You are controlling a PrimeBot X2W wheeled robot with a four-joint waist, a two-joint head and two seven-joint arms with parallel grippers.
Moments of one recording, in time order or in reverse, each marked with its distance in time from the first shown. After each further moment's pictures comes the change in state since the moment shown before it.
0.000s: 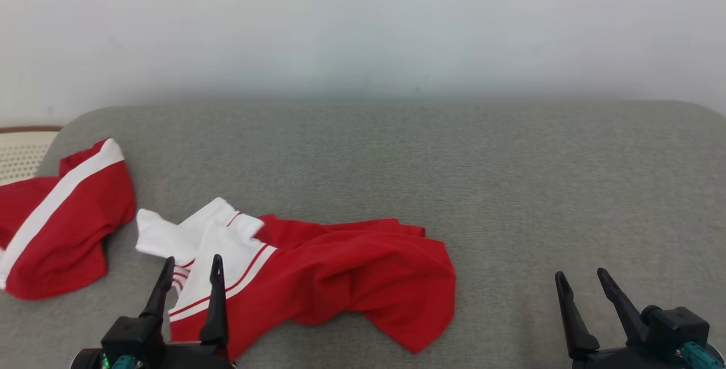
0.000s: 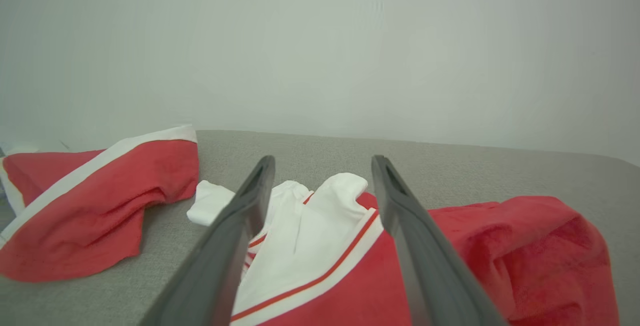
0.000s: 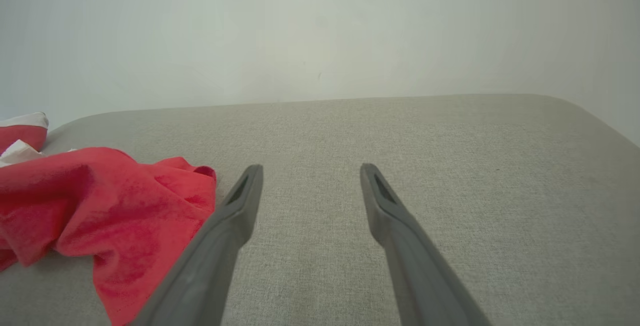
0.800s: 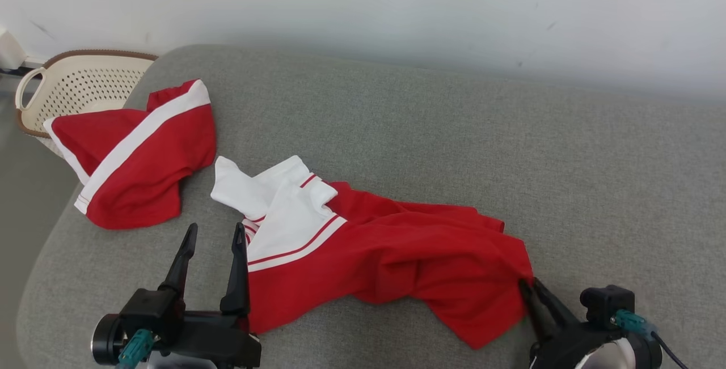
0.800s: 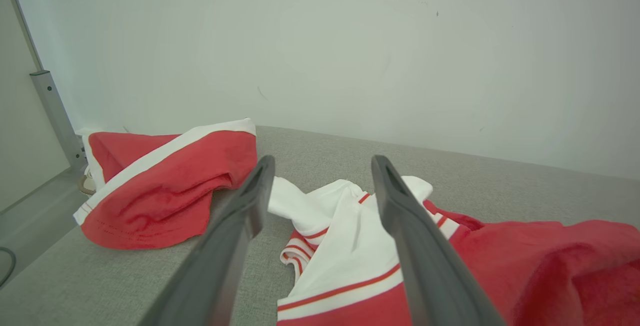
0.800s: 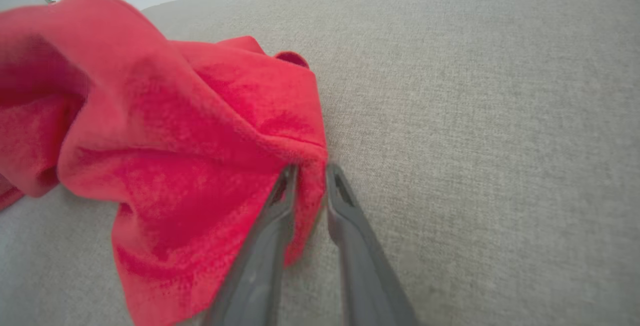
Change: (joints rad) left arm -0.081 -0.098 0.033 0.055 0.054 -0.080 -0.021; right arm -0.252 -0.065 0.263 0.475 0.188 0.000 -0.083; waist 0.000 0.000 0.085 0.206
